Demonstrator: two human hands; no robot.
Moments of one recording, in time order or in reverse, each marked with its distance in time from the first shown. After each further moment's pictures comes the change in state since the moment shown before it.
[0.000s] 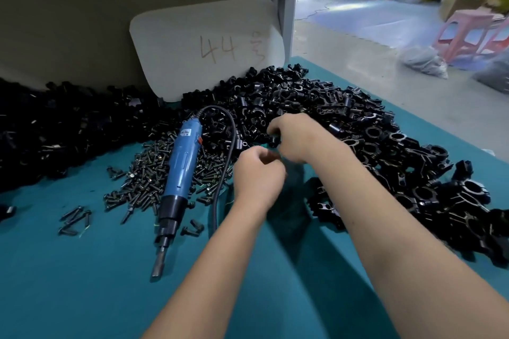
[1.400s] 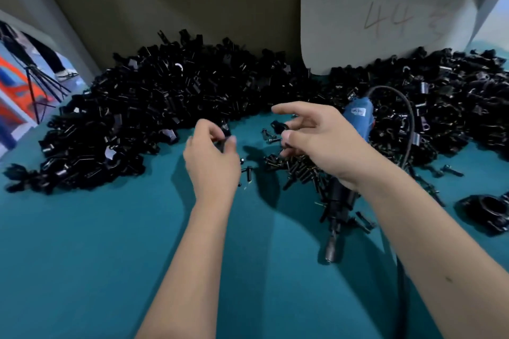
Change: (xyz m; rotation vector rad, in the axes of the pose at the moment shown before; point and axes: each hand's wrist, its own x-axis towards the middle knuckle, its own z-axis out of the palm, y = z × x) left_hand 0.006 -0.081 -0.280 0.310 0.860 0.095; right_hand 0.002 -0.204 0.088 0.971 -0.183 -0.383
